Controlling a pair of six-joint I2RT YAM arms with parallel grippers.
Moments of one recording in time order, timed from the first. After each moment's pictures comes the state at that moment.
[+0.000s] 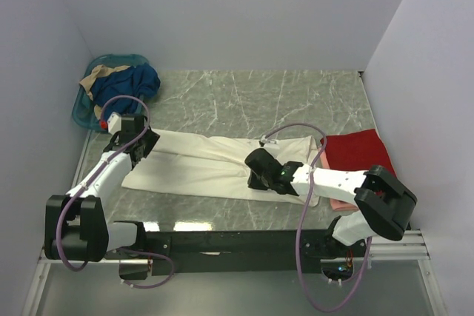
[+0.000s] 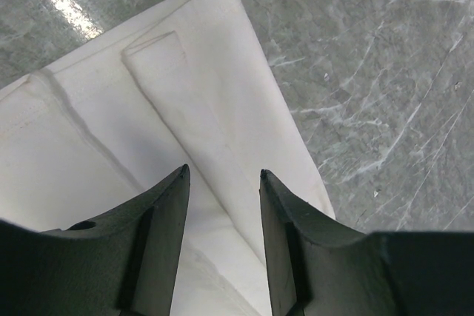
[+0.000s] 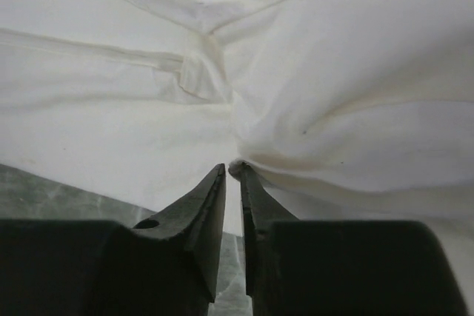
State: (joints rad) left arm -0.06 1.24 0.71 -0.25 -0.23 -1.02; right arm 0.93 1.43 0.71 -0.25 0.27 0.94
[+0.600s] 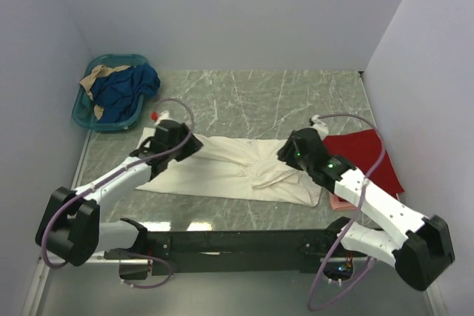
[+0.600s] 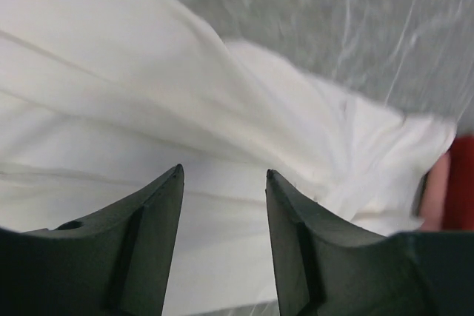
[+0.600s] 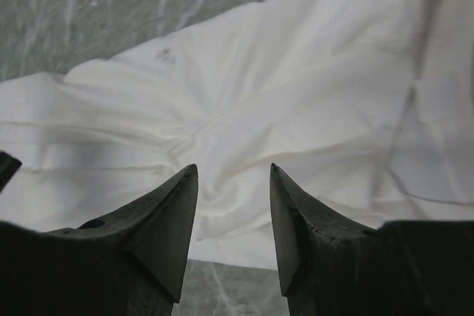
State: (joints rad) left arm -0.39 1.24 0.67 -0.10 -0.07 -0.88; right arm 0.61 1.05 0.72 -0.40 0.28 0.87
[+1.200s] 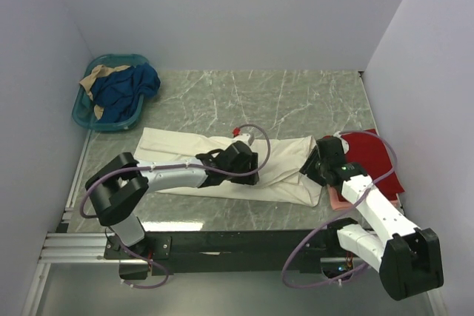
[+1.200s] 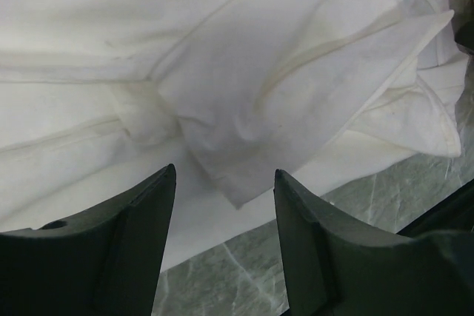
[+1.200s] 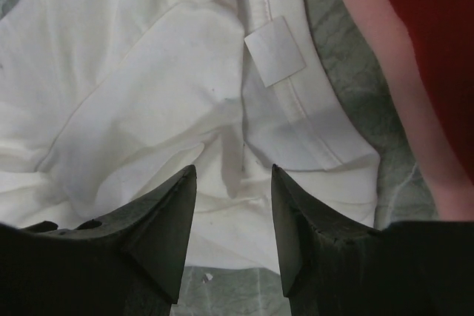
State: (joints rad) left arm -0.99 1.65 0.94 -0.10 -0.12 -0.74; right arm 0.24 0.97 0.53 -0.52 0.10 0.77
